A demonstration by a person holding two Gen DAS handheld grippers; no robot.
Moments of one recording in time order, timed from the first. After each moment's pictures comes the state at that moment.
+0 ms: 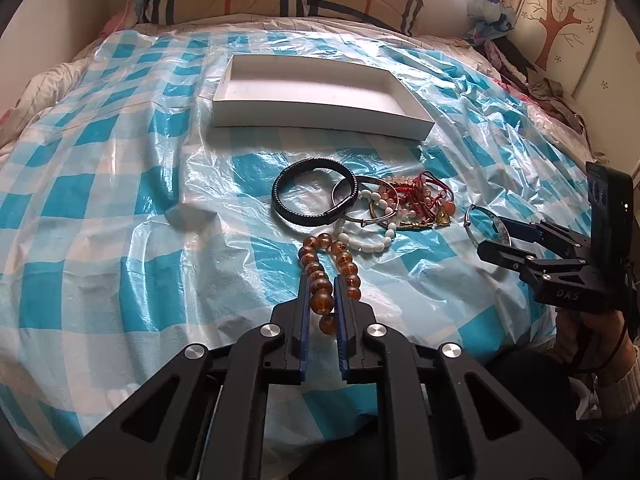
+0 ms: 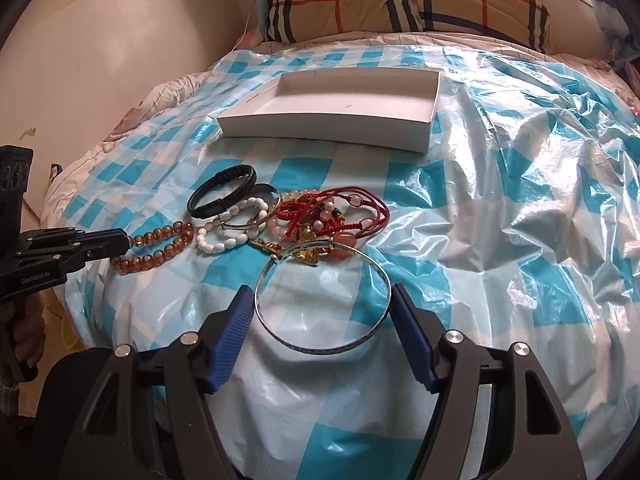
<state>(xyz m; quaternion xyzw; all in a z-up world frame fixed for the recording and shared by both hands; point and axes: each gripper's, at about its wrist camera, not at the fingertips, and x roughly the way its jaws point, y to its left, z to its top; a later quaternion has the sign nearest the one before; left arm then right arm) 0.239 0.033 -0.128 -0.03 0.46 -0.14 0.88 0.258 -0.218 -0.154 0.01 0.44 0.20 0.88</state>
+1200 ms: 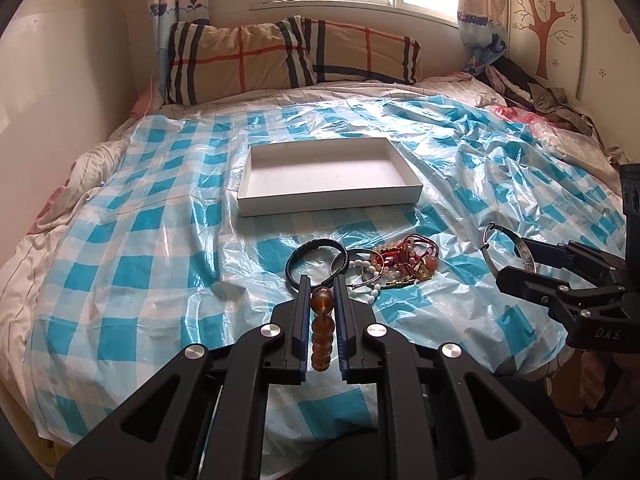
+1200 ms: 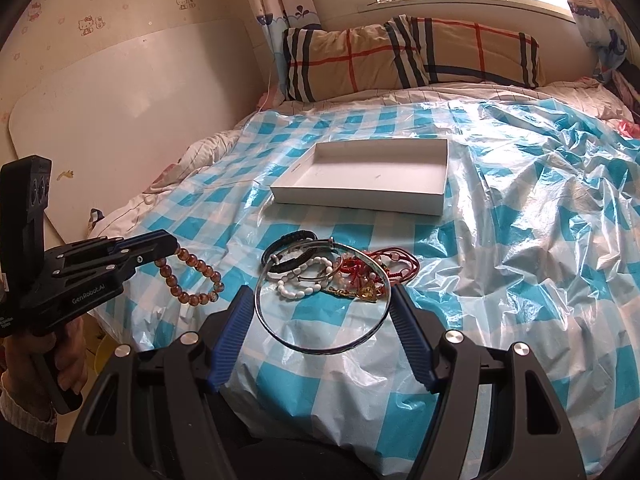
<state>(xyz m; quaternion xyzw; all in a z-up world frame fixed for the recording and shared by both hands) 0.199 0.001 -0.048 0.04 0.36 -0.08 0.93 0.207 -0.210 -0.079 0.06 0.35 0.22 0.91</state>
